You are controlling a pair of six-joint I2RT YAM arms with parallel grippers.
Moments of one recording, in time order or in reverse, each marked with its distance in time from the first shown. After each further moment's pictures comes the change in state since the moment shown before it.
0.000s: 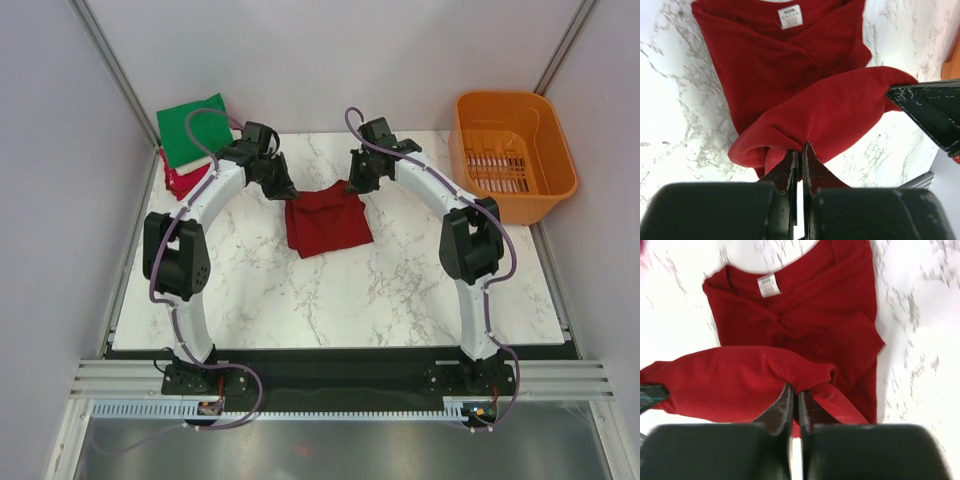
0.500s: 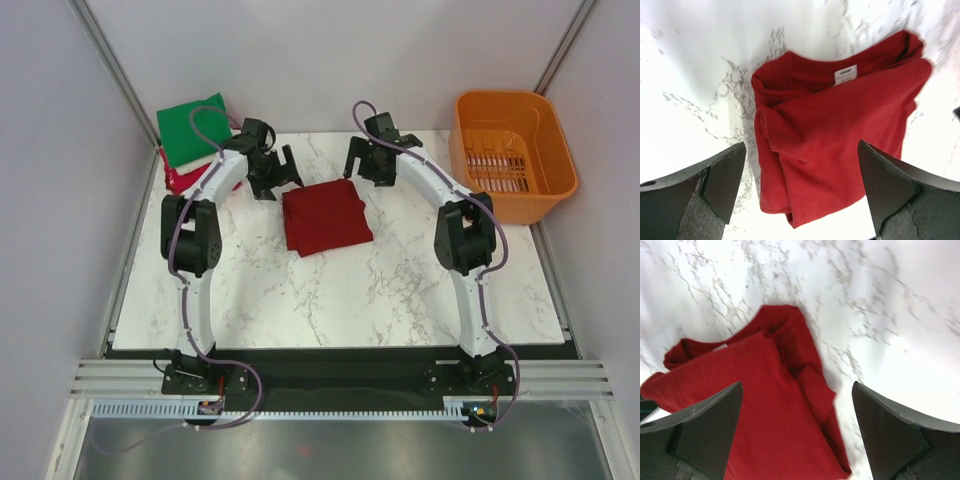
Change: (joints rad) left arm 0.077 0.292 0.228 -0.044 -0.024 0.049; right arm -0.047 0.198 0.229 -0.006 0.159 0.042
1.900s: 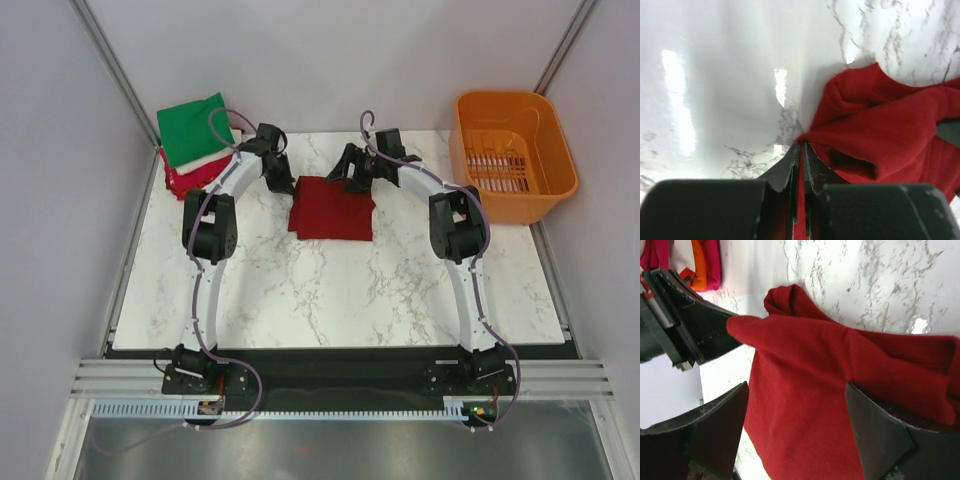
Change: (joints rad) left arm -0.018 0.243 0.221 0.036 -0.078 0.074; right arm -0.092 0.167 -0.118 0.483 -0.654 0.092
